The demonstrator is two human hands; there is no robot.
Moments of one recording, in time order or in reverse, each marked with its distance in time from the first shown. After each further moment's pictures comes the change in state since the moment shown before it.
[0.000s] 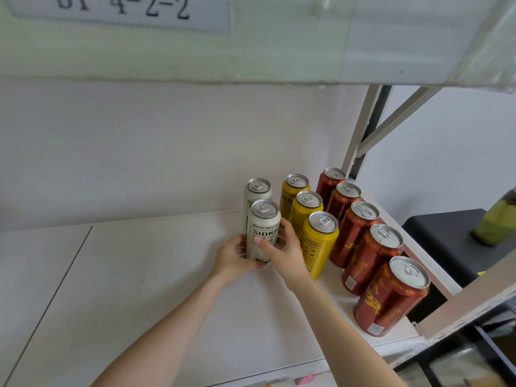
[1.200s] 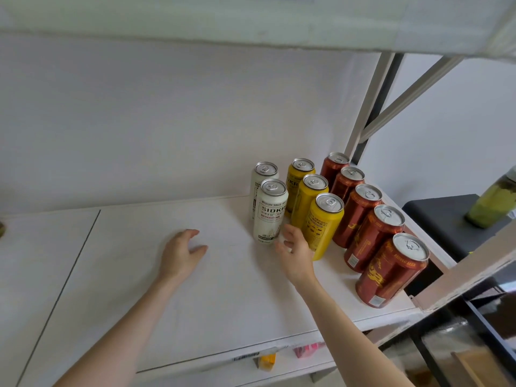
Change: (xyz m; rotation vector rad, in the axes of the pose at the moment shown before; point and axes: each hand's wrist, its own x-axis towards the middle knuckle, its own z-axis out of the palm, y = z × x) left_hand -0.030 -0.051 -0.108 0.500 0.285 0.082; right_hand -0.044 0.007 -0.001 -0.357 0.125 0.138
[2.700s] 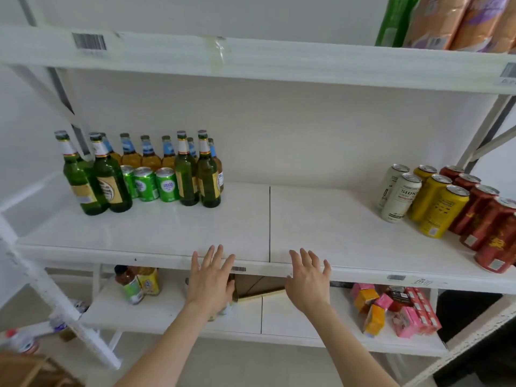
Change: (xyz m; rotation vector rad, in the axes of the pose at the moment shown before) left_hand -0.282 -0.210 -0.298 0.834 -0.030 0.158; right_hand -0.340 -0.085 0.239 -1.056 -0.197 -0.475
